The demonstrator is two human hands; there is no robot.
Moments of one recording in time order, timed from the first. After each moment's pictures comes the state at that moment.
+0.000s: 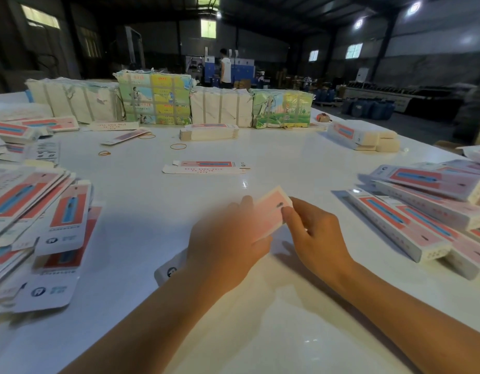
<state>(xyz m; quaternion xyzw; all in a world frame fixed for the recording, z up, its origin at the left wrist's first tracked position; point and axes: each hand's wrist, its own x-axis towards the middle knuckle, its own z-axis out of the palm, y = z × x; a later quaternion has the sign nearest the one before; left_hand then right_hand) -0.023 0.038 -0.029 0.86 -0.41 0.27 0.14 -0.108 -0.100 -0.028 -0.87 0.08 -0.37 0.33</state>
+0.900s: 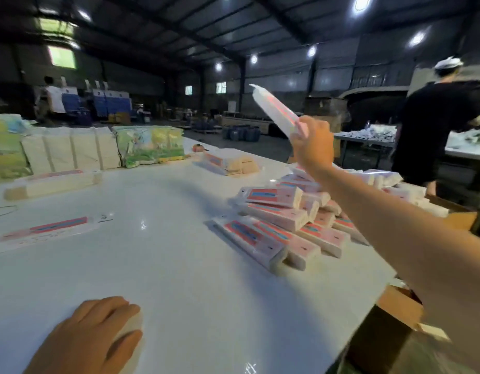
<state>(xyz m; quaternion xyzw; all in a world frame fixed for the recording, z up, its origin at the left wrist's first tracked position) 0.000 0.012 -0.072 0.70 -0.60 0.28 0.27 -0.204 -0.352 0.122 -0.74 0.42 -0.53 0.02</state>
